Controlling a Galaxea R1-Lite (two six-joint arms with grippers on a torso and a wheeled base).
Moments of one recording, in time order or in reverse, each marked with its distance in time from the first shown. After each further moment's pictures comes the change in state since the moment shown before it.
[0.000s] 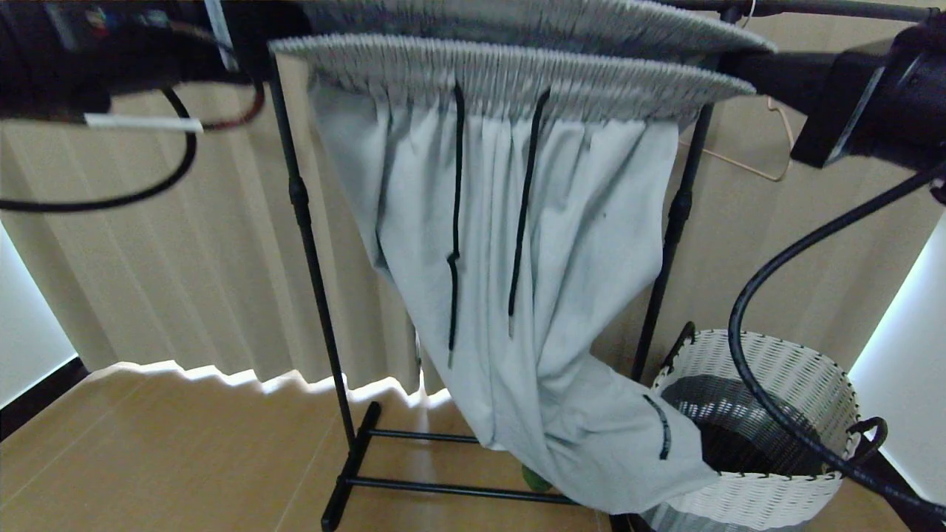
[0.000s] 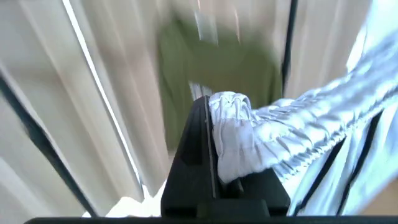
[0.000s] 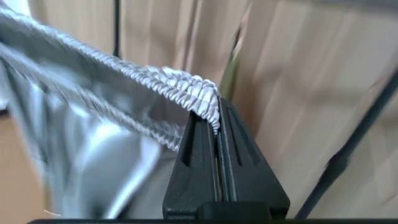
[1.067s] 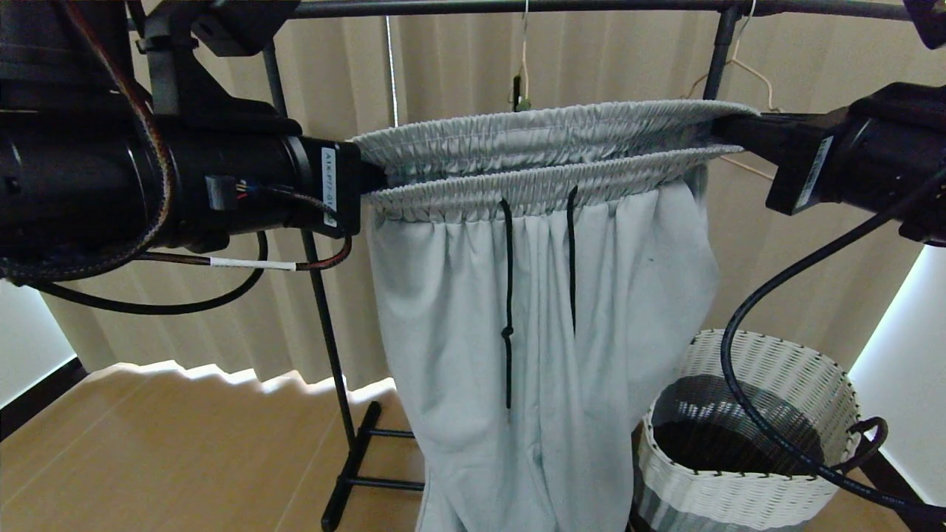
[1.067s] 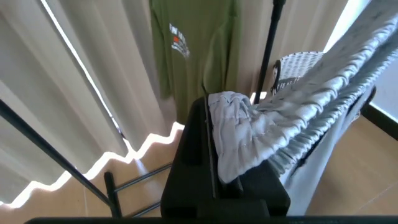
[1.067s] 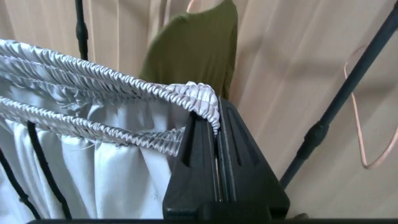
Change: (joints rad) left arm -0.069 0.048 0.182 0.061 0.010 -0.074; right arm -0.081 0.011 0.100 -0.009 -0.007 -0.007
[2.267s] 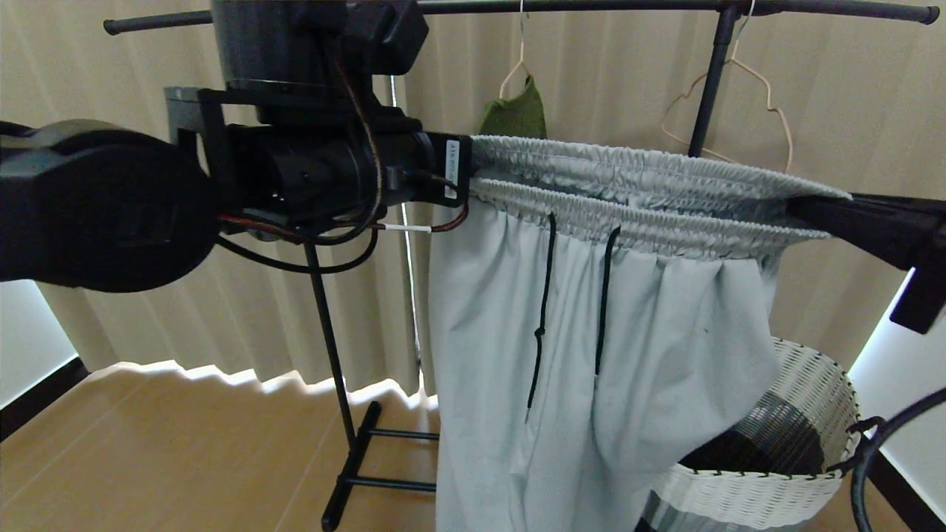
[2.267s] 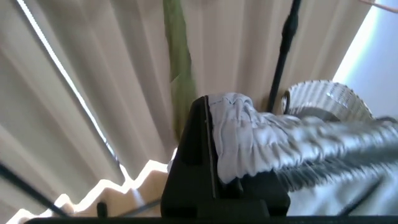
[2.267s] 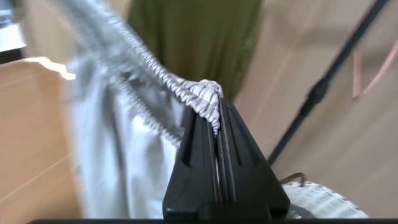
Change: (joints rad) left arm -0.032 0.302 -0.212 -0.182 0.075 -0.001; right arm 0.046 -0.252 0.217 0.130 0.006 -0.002
